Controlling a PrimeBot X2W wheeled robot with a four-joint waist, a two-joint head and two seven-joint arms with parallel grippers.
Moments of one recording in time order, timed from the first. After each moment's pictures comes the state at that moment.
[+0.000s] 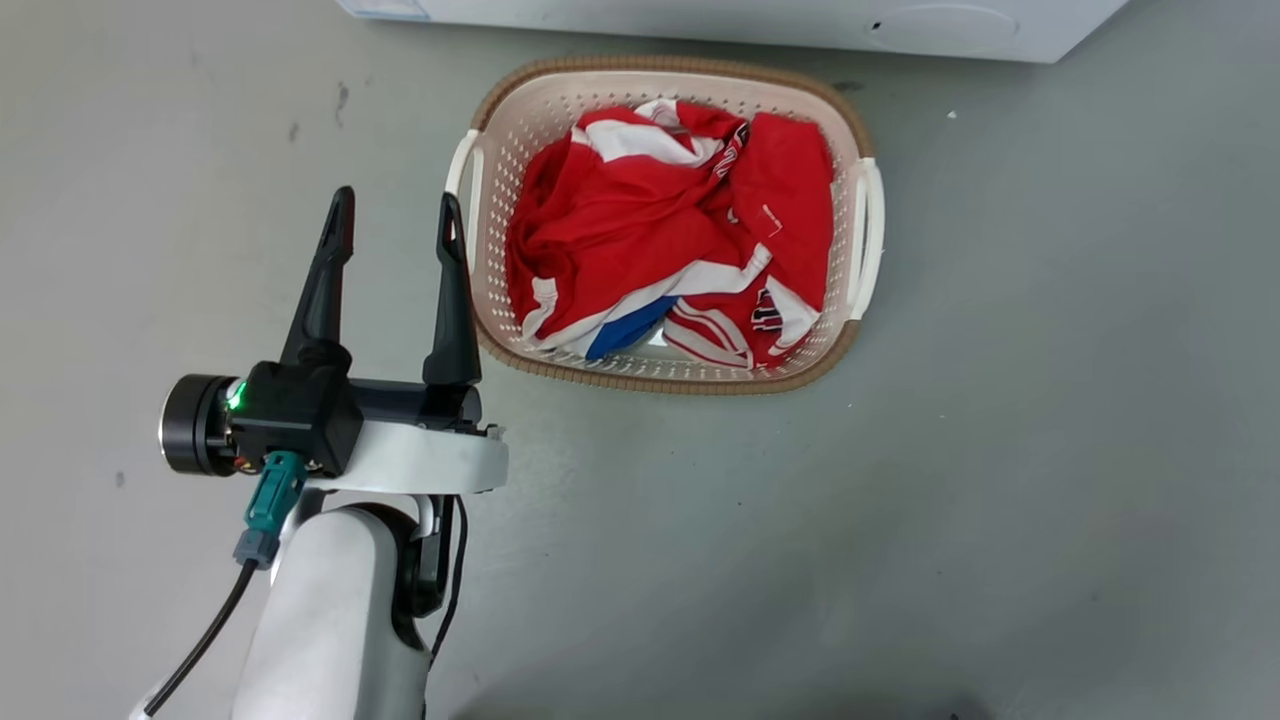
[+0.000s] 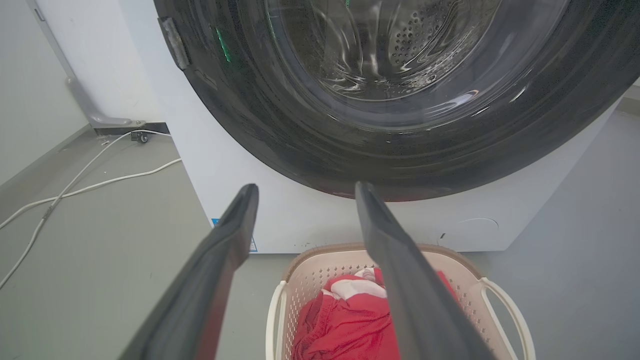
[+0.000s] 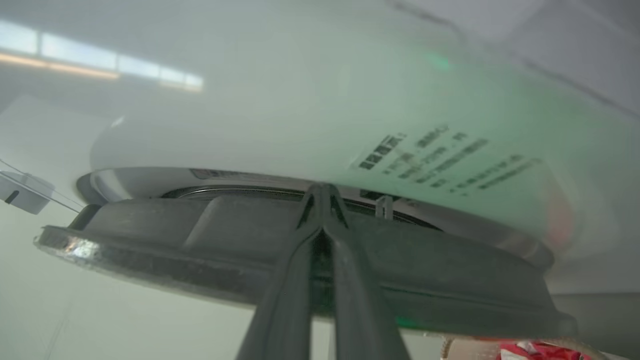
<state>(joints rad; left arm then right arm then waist) -0.35 0.05 -0.11 0.02 -0.08 0.05 -0.26 -1.25 -0.39 -0.02 0.66 1.54 0.13 0.48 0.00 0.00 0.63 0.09</state>
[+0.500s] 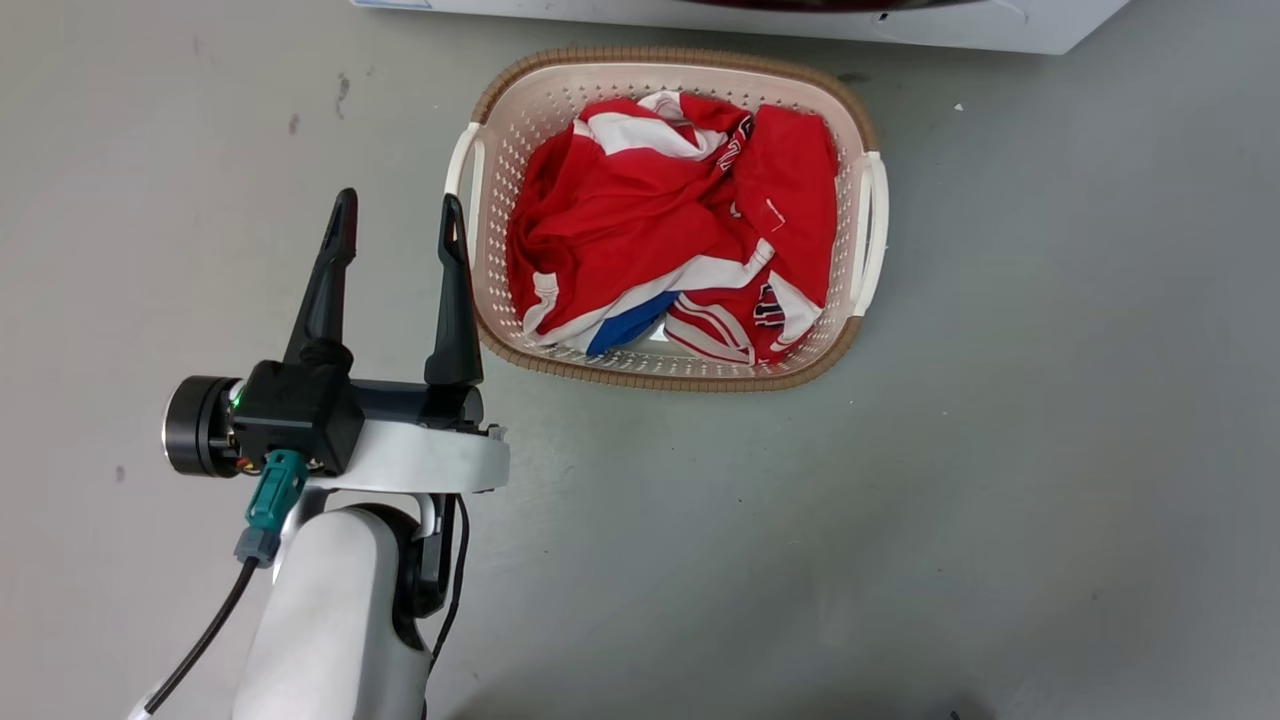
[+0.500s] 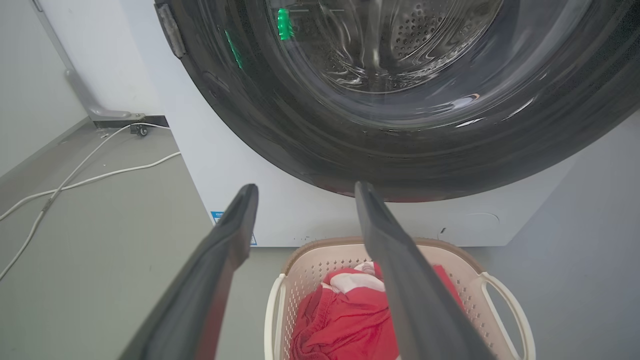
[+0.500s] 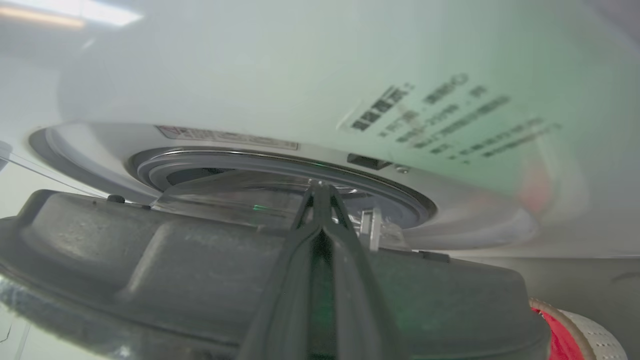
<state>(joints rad) -0.36 0.05 -0.12 0.03 -0.10 0.05 -0.26 -1.30 -0.41 0.04 0.68 1.50 0.13 0.61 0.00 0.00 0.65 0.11</state>
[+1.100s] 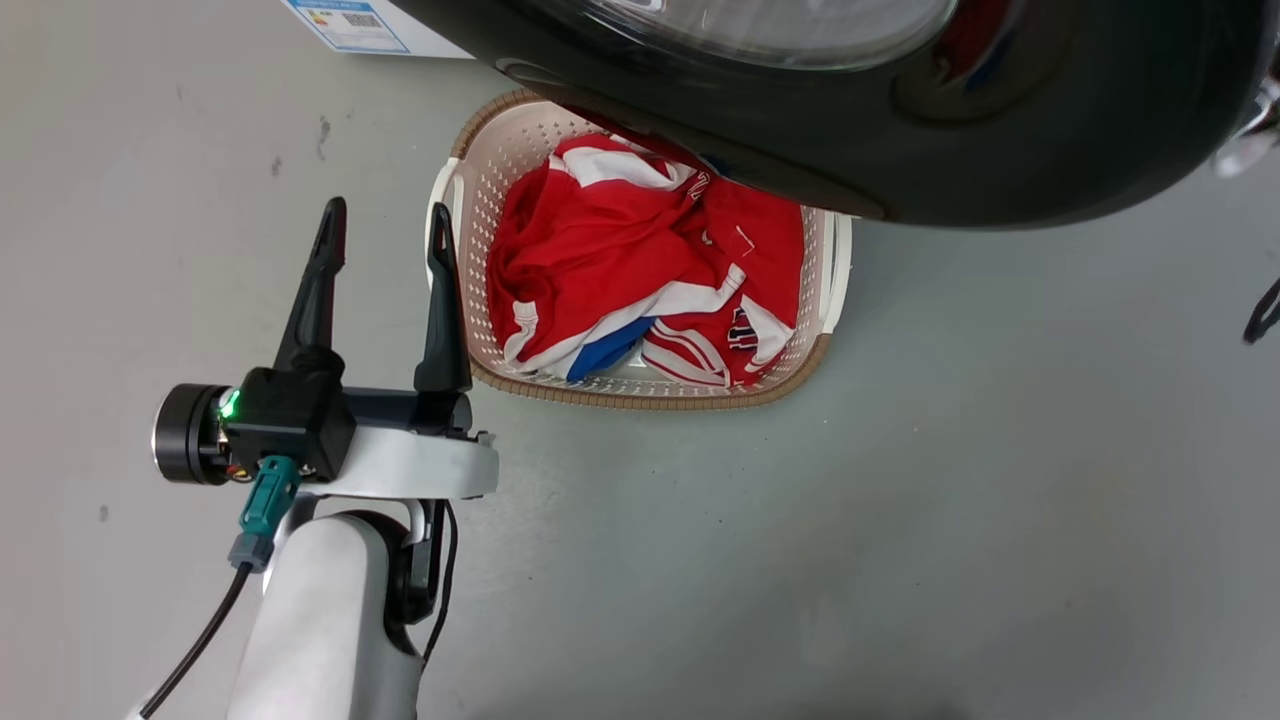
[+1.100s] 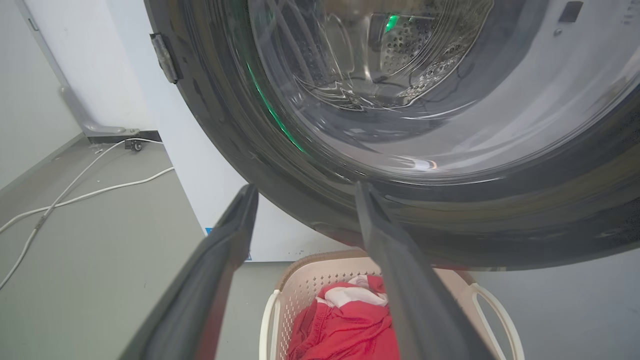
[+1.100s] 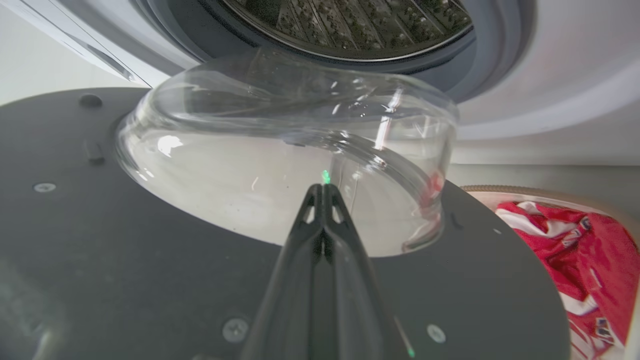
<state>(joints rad) -0.35 0.05 -0.10 0.03 -0.07 0.03 -0.26 -1.03 -0.35 0.12 0.40 1.54 0.13 0.77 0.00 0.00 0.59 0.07</state>
